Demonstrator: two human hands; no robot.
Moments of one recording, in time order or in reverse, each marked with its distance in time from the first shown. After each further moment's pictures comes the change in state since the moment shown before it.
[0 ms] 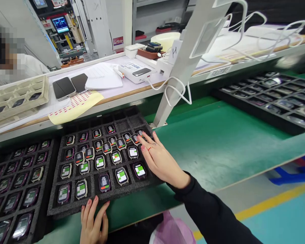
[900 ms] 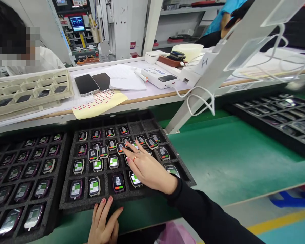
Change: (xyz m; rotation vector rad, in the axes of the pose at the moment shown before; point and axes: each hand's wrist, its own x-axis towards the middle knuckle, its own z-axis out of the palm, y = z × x) left_hand -0.001 0.002 0.002 -0.187 0.101 -0.066; right_hand 0.041 -0.059 0.041 -0.021 -0.276 -0.270
